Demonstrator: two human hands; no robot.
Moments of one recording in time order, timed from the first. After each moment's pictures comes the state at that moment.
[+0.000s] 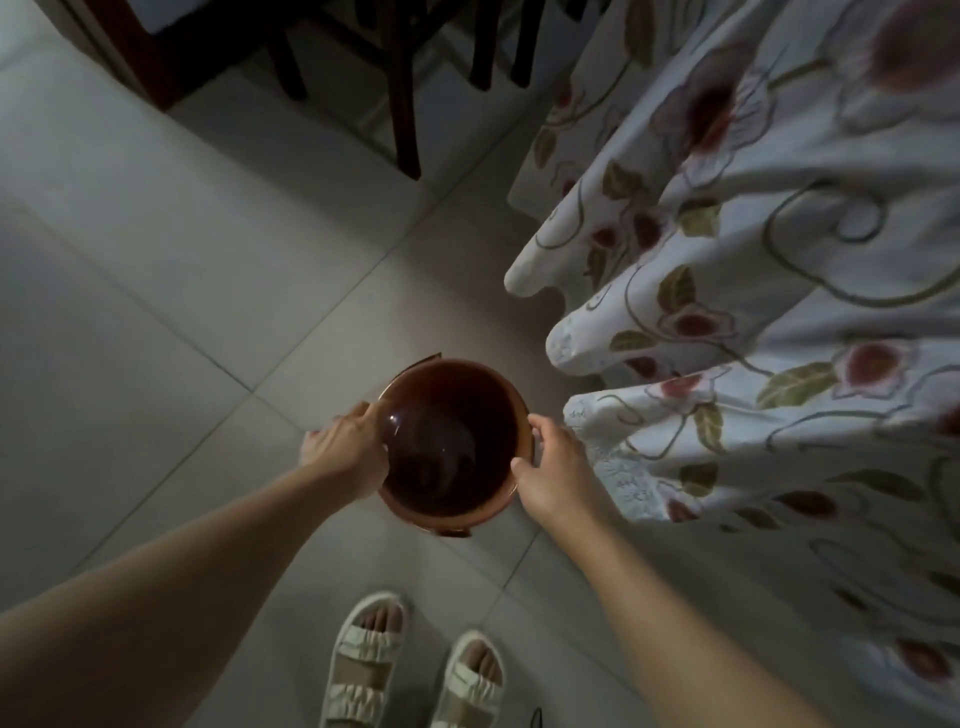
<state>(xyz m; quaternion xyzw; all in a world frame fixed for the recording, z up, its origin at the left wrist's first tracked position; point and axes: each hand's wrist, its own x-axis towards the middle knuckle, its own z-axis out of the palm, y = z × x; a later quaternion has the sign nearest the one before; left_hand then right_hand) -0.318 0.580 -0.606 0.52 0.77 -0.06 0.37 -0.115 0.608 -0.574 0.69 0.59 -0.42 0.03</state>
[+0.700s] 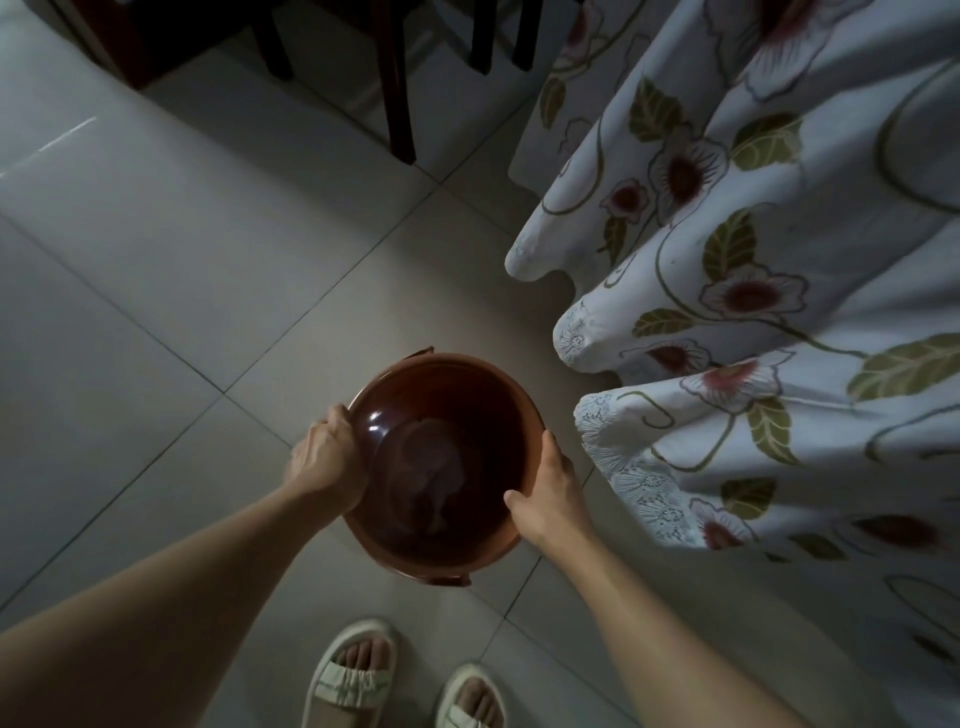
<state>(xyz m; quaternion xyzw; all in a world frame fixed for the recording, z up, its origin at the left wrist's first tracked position) -0.310 0.581 -0.697 0.42 0.85 -0.02 0.32 -0.101 0.607 -0.669 0.71 0.56 -0.43 0.08</state>
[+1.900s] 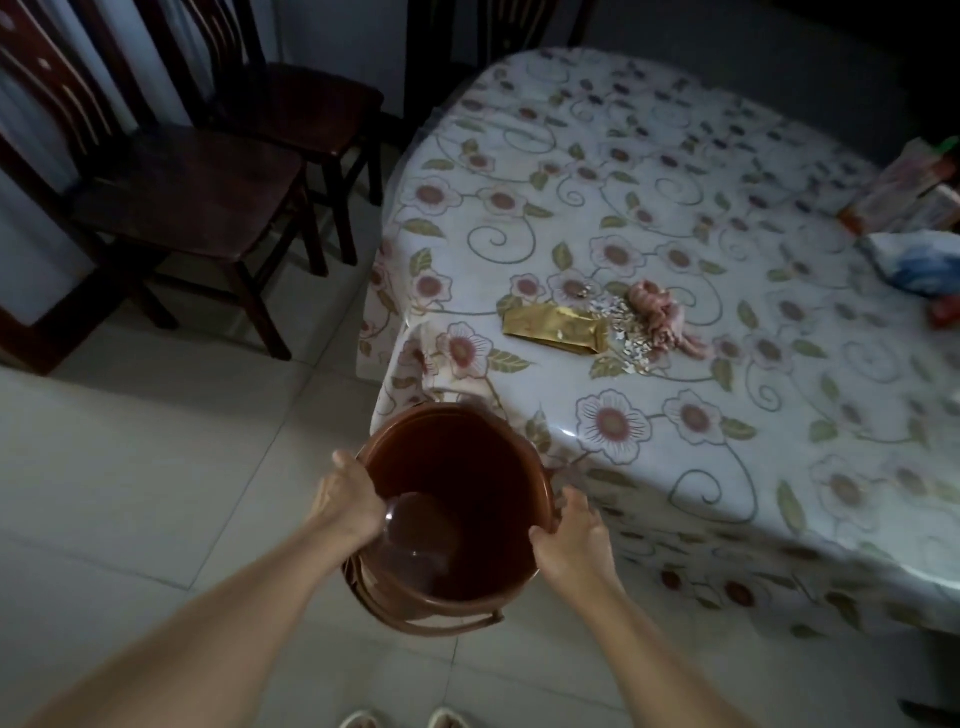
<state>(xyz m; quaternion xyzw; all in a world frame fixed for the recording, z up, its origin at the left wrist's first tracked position) -0.223 0.645 -0.307 0.51 0.76 0.03 0.40 -0.021 0.583 -0.293 0.85 0.40 -0.34 -0.08</state>
